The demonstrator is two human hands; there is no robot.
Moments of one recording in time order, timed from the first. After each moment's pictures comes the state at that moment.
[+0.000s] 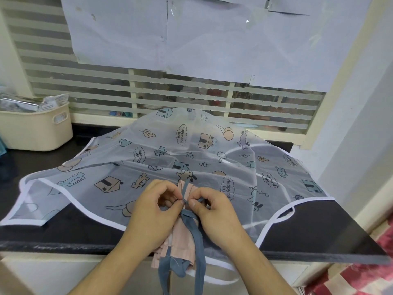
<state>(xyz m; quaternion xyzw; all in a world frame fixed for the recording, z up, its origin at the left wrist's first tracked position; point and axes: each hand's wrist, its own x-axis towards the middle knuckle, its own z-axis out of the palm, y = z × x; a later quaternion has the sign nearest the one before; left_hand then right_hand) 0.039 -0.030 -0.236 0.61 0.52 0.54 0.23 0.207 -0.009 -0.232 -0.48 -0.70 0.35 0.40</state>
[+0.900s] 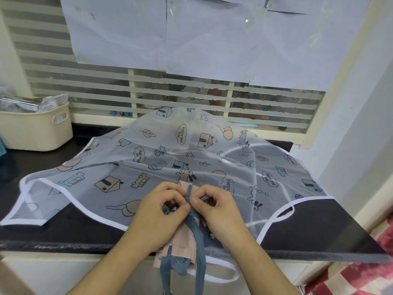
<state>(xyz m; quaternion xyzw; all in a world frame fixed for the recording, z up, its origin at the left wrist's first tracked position) 0.039 -0.035 -0.232 0.66 0.50 0.49 0.25 0.212 -0.011 -0.229 -0.45 -0.65 0.41 0.44</state>
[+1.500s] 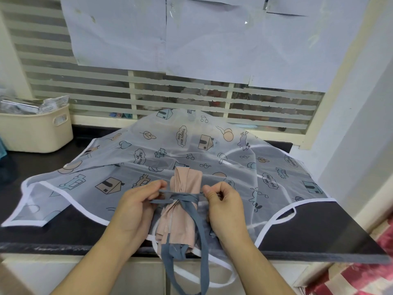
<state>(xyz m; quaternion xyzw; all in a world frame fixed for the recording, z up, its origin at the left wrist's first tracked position) 0.020 -0.021 -0.221 0.30 0.36 0.67 0.58 0.208 0.002 -0.240 -0.54 -0.53 0.37 0.53</state>
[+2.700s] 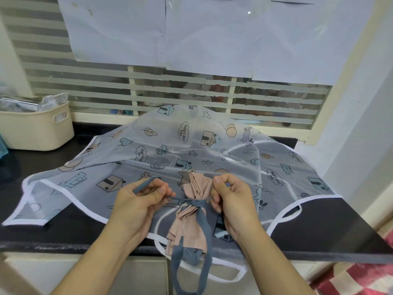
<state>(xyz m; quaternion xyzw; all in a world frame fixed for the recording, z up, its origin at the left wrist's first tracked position) 0.018 -0.018 -0.228 0.31 0.36 0.68 0.55 0.222 0.019 -0.236 -0.41 -0.48 0.52 0.58</state>
